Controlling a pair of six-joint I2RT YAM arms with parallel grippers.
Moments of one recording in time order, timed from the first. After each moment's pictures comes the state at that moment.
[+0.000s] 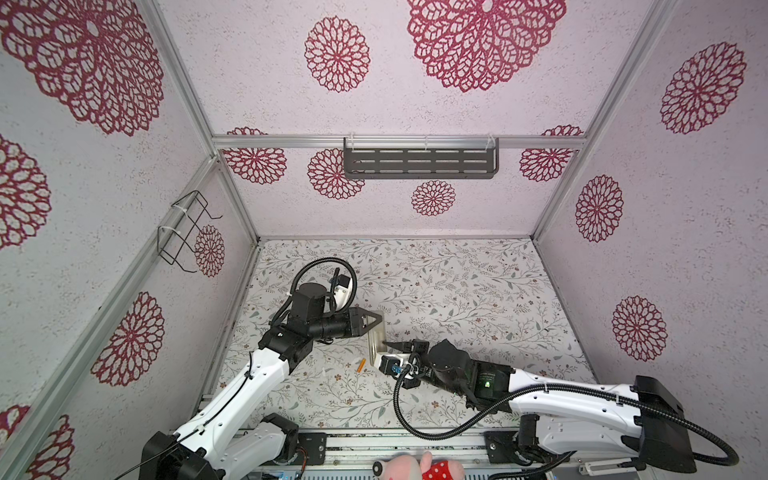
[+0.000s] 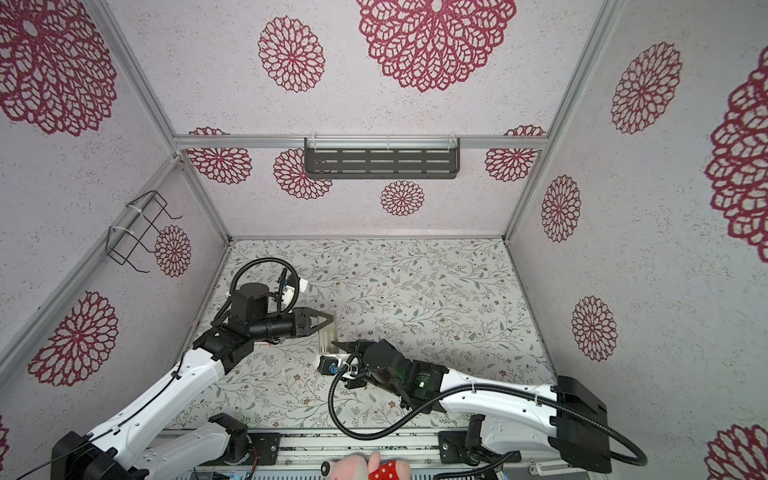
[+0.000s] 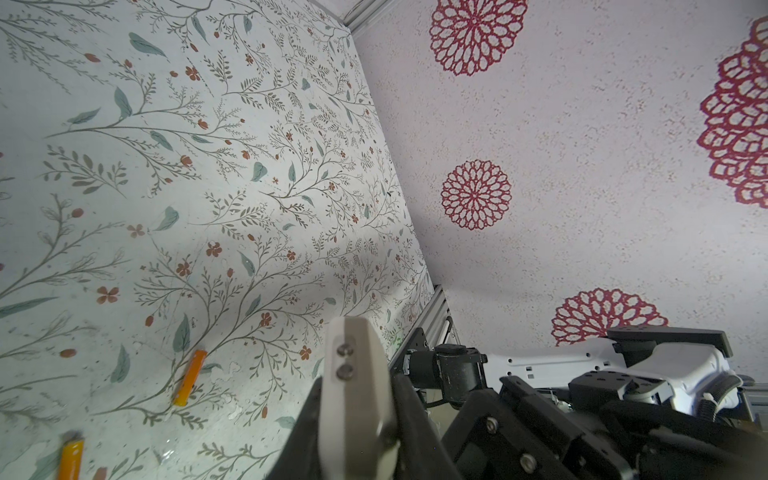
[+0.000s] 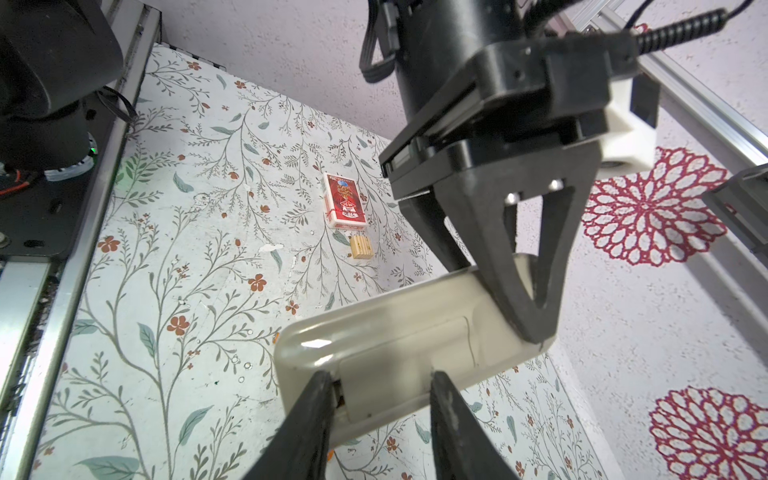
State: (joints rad) left arm -0.43 1.05 0.78 -0.24 0.69 -0.70; right arm 1.25 1.16 0.73 0.10 0.19 -0.54
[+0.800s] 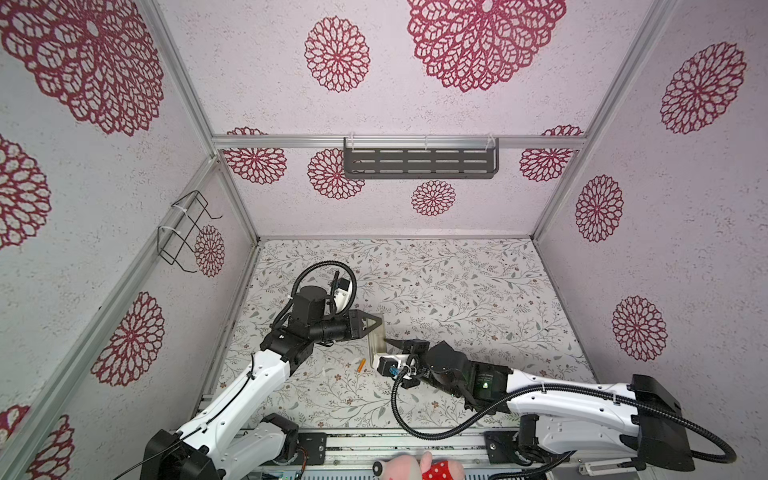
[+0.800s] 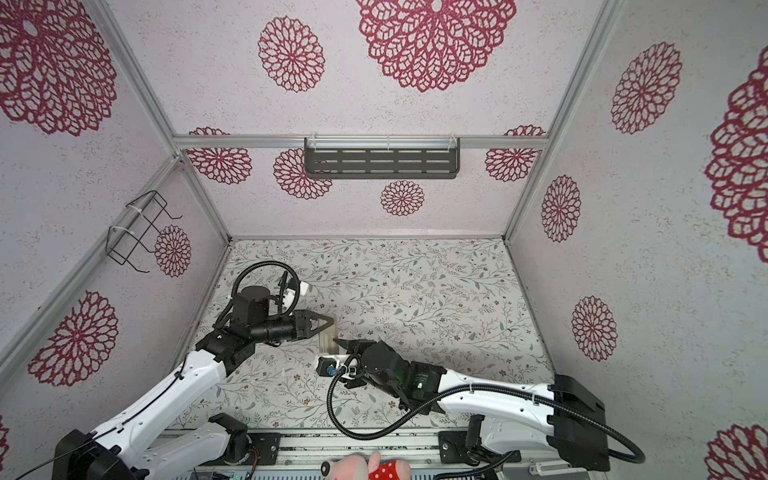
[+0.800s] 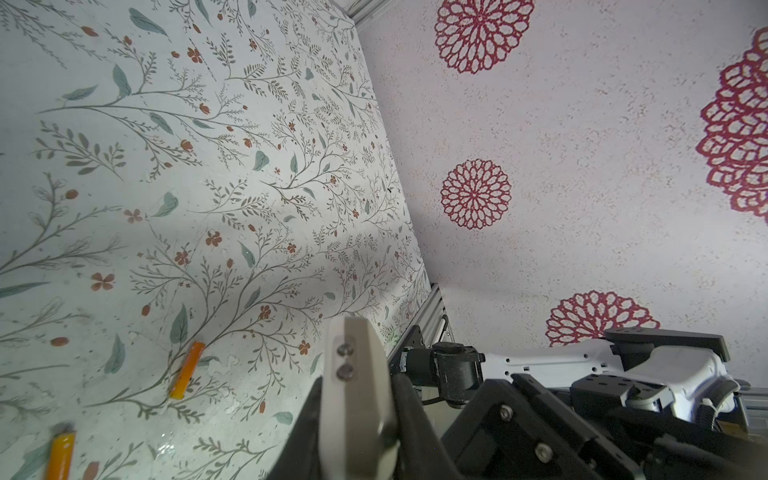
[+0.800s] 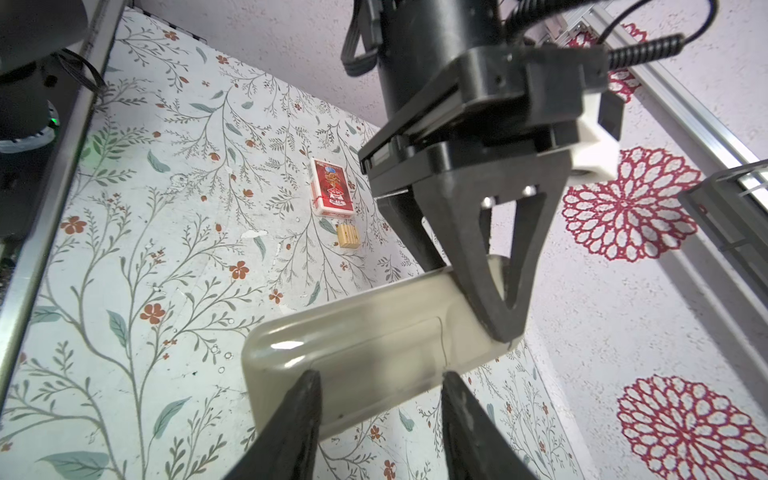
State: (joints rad) left arm -0.42 1.05 0.74 -0.20 0.70 -0.73; right arm 1.27 1.17 0.73 0.10 0.26 -0.59
